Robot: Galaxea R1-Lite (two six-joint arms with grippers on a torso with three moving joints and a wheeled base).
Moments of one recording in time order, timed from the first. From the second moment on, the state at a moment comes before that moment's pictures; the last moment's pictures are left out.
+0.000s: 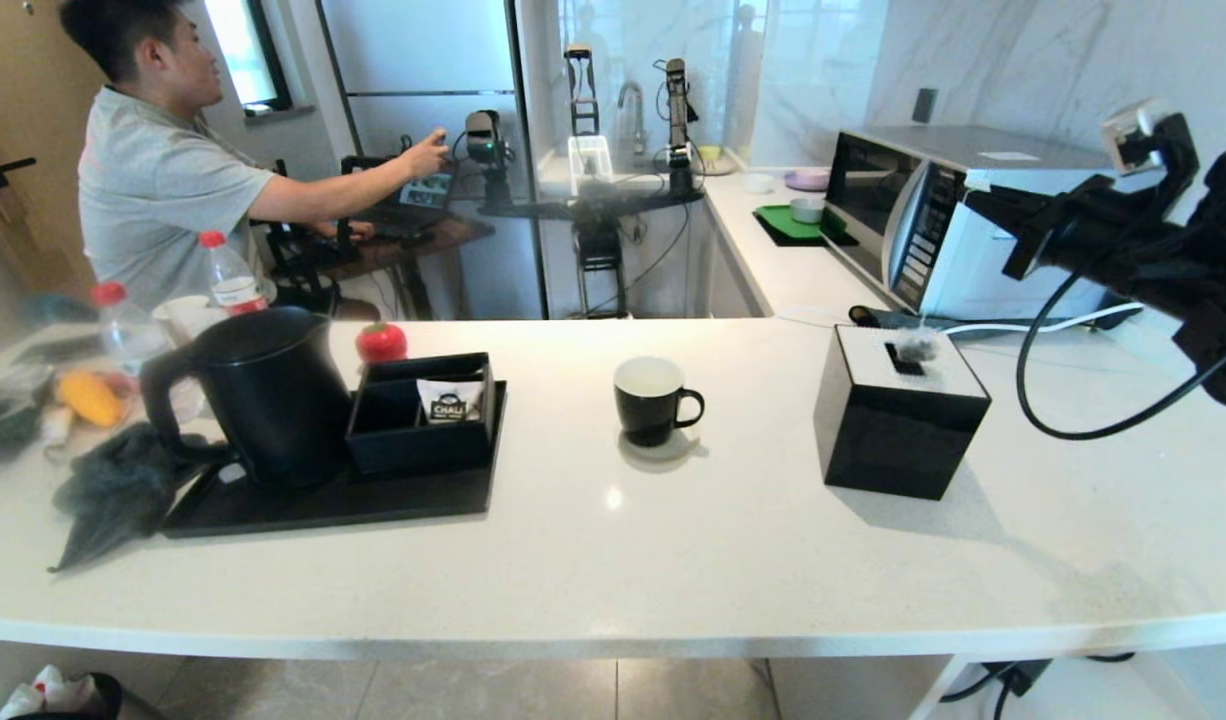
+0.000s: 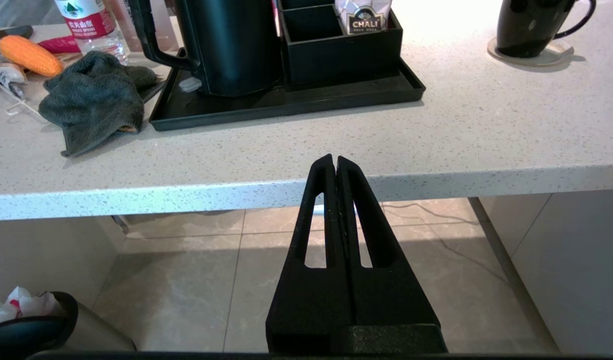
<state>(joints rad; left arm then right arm) 0.00 0.00 0.00 0.01 0.00 0.05 -0.11 1.89 -1.21 -0.96 0.67 -0.13</state>
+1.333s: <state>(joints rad) 0.00 0.00 0.00 0.01 0.00 0.05 -0.13 1.89 -0.94 -1.12 0.68 -0.15</state>
